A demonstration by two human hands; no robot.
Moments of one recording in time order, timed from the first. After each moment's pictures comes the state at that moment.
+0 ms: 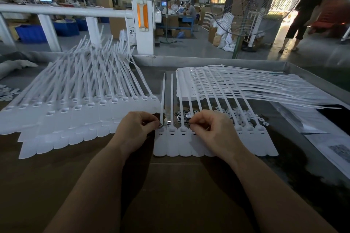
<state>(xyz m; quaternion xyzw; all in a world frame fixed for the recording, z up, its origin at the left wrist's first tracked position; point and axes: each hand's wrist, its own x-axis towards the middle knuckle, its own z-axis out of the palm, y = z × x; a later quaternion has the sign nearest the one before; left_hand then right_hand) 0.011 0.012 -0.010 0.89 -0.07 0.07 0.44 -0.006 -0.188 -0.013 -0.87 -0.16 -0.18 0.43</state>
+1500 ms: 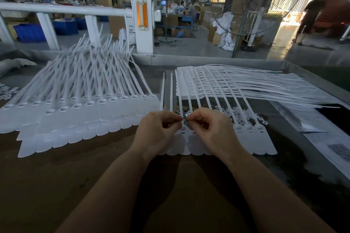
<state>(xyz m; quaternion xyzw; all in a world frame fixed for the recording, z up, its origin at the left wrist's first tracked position) 0.001 -0.027 -0.013 0.85 -0.13 0.10 0.49 -0.009 -0.185 -0.013 -0.86 -0.18 -0.21 0.43</state>
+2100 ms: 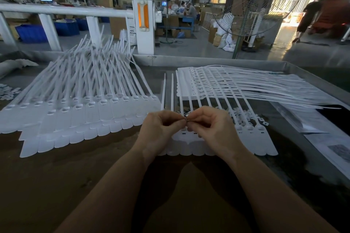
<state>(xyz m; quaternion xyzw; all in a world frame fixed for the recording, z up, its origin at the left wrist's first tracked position) -0.003 -0.031 -0.008 0.77 -0.14 0.06 0.61 -0.014 -0.183 -0.006 -0.79 -0.17 -0.13 0.58</state>
